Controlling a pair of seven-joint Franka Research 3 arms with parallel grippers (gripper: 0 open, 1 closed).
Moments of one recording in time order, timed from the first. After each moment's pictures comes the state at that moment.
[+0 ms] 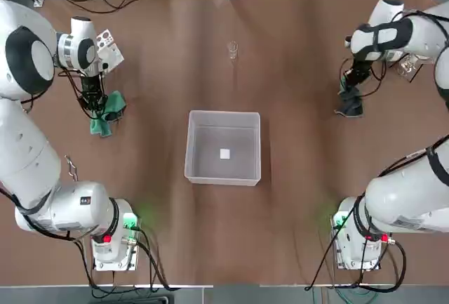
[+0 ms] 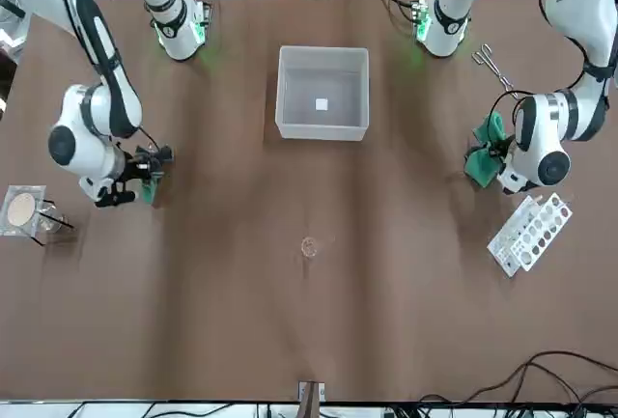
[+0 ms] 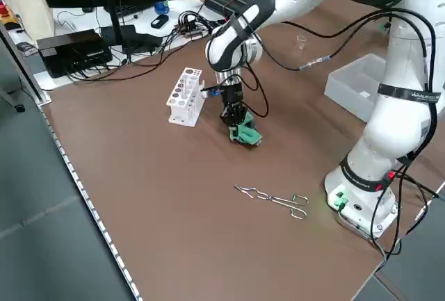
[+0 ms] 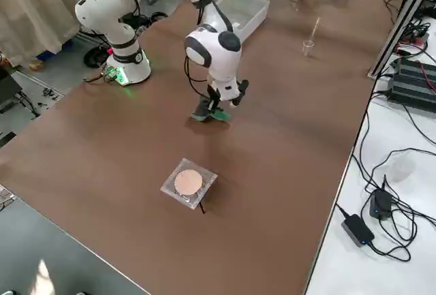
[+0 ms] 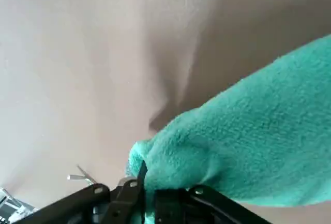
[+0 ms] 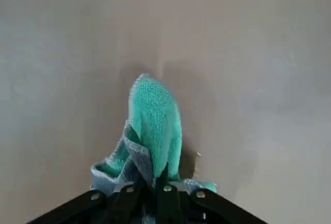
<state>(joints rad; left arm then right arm) 0.04 0.38 0.15 -2.22 0.28 2.06 -0.21 -0.17 0.25 0.02 -2.31 -0.04 2.36 -0.26</state>
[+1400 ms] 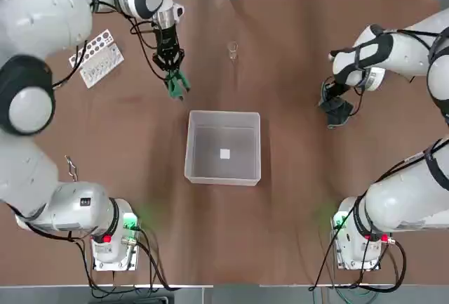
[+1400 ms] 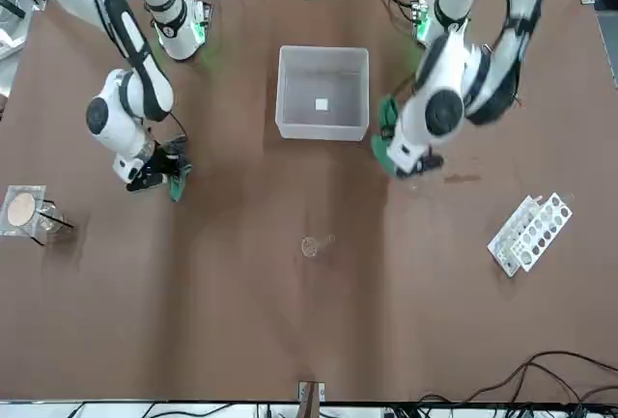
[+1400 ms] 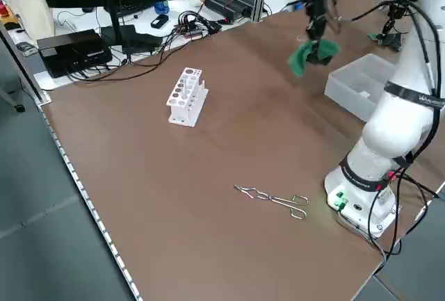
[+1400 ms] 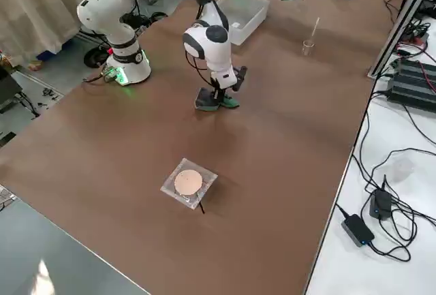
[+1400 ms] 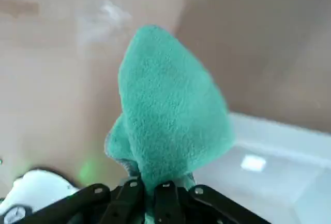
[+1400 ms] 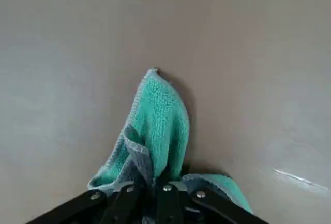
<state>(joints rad) 0.01 0.16 -0.58 -1.93 -0.13 1.73 -0.69 0.02 0.25 0.05 -2.52 0.28 2.72 -0.34</state>
